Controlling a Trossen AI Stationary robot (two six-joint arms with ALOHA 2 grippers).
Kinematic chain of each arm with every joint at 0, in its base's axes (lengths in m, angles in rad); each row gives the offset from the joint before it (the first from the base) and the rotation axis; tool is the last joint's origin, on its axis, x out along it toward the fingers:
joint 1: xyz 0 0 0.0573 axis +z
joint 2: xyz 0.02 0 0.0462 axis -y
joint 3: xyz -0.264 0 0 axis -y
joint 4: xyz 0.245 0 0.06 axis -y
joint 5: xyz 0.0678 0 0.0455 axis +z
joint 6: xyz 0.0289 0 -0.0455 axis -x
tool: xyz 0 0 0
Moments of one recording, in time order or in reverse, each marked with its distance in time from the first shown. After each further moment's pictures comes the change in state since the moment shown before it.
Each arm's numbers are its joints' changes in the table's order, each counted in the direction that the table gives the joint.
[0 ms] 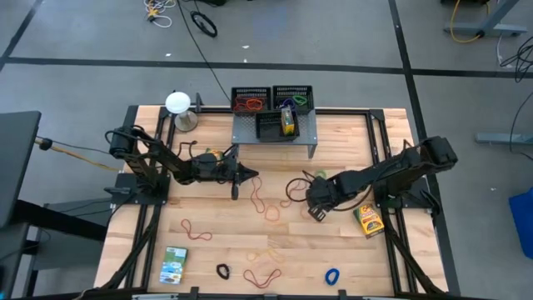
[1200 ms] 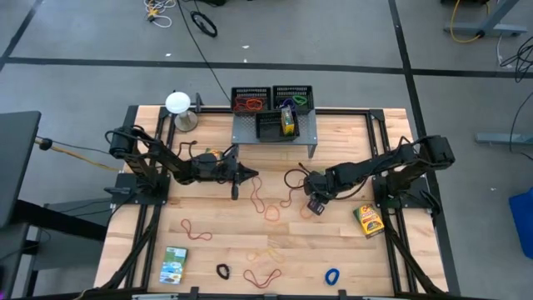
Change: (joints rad) left arm 0.000 0.000 0.000 0.005 0.000 0.000; right arm -0.129 -0.016 -0.078 0.155 0.046 0.270
